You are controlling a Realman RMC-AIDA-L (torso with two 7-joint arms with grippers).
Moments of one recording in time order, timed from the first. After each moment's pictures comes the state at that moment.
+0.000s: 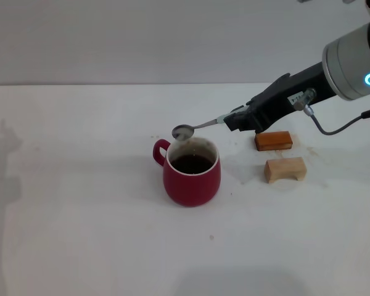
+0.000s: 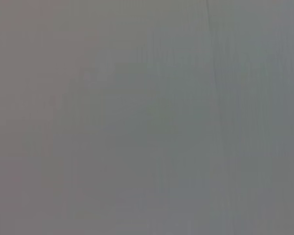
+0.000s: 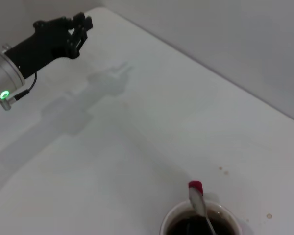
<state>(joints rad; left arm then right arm) -0.51 -2.06 -1.04 -0.10 2.07 1.04 0.11 0.73 2.06 1.81 1.53 -2.37 1.59 -0.49</state>
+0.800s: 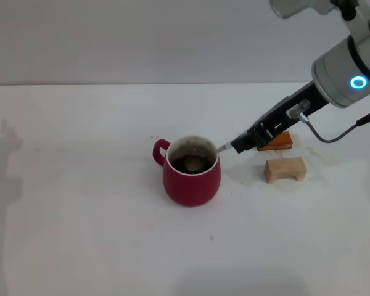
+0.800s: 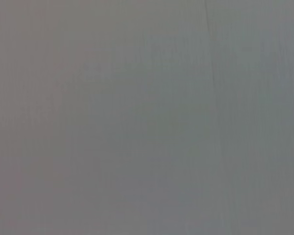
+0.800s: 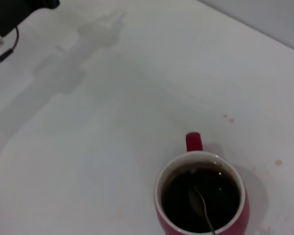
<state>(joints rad) -0.51 -2.06 -1.04 -0.11 2.07 1.04 0.11 0.88 2.02 1.84 1.21 -2.38 1.61 -0.51</state>
